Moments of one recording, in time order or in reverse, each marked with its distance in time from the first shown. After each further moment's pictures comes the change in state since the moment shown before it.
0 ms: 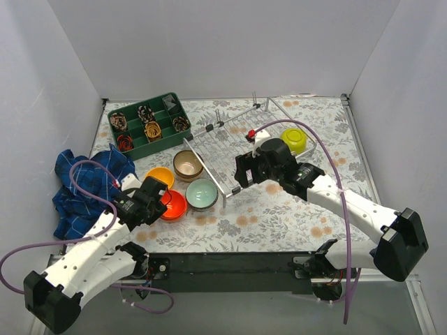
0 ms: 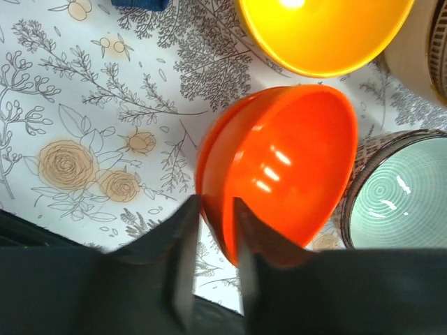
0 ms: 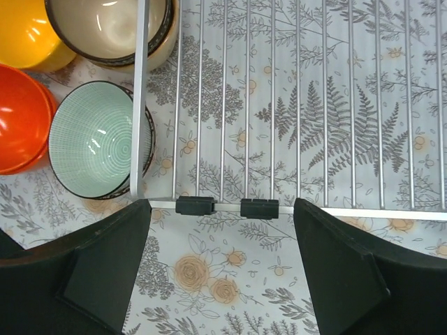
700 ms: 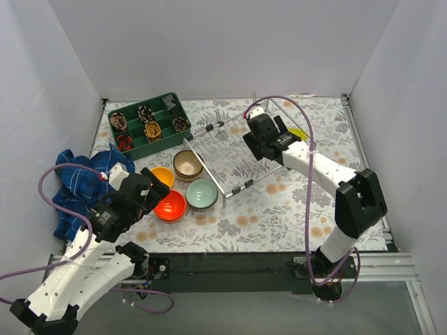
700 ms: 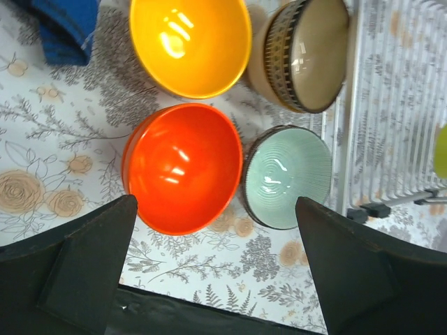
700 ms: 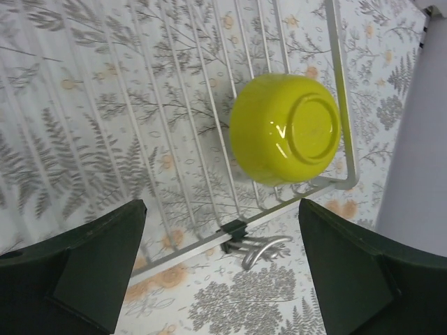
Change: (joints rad) left arm 0.001 -0.162 0.130 0.016 -0.001 0.066; right arm -0.121 0.356 0.325 -0.183 0.535 -0.346
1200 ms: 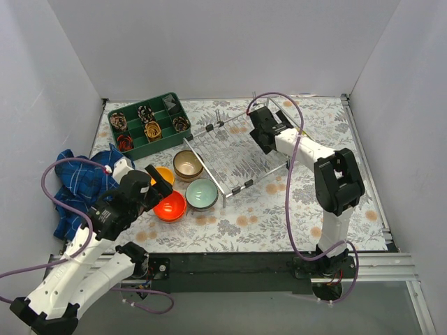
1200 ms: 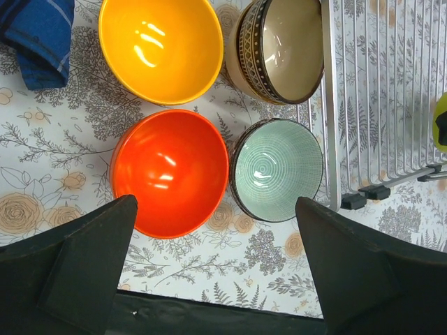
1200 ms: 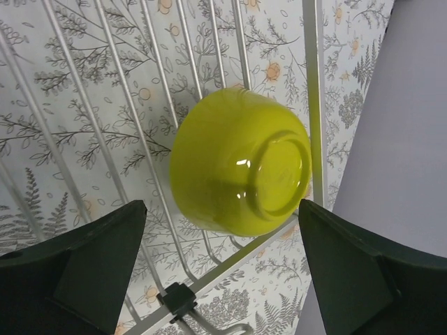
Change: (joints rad) left arm 0.000 0.010 0.038 0.047 0.032 0.131; right arm -0.127 0.299 0.175 -0.006 0.103 -0.162
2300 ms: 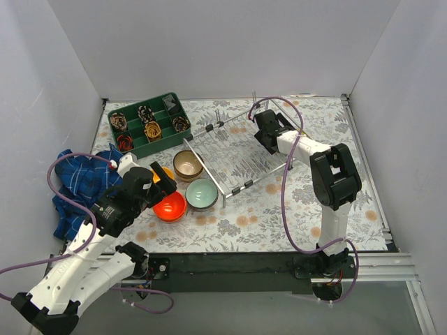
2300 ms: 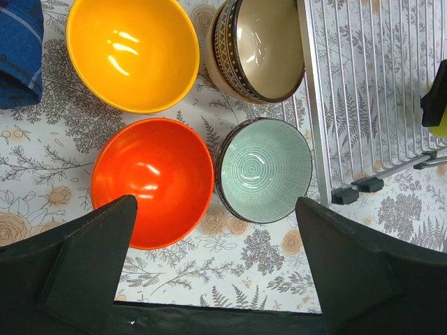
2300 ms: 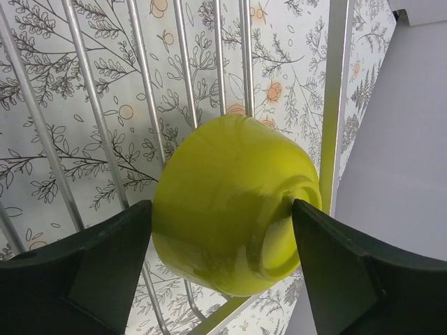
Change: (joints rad) left arm 0.000 0.038 0.000 0.077 0.037 0.070; right arm -0.063 0.074 -0.050 0.166 -0.041 -0.170
